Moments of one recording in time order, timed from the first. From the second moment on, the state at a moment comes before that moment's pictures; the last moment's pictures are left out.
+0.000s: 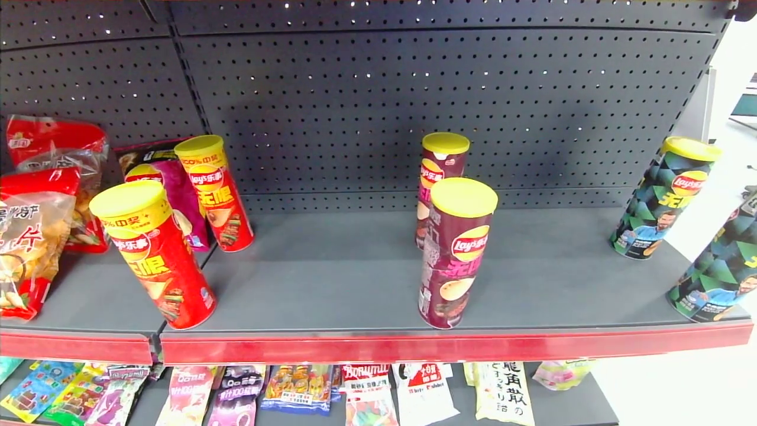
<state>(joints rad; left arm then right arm) 0.01 0.02 -0.09 0.08 0.02 -0.04 0.11 0.50 -0.39 -0.01 0.26 -0.07</state>
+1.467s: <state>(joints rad) 0.01 0.00 -0.07 0.08 0.16 0.08 0.38 1.55 -0.54 -0.41 0.19 -0.10</state>
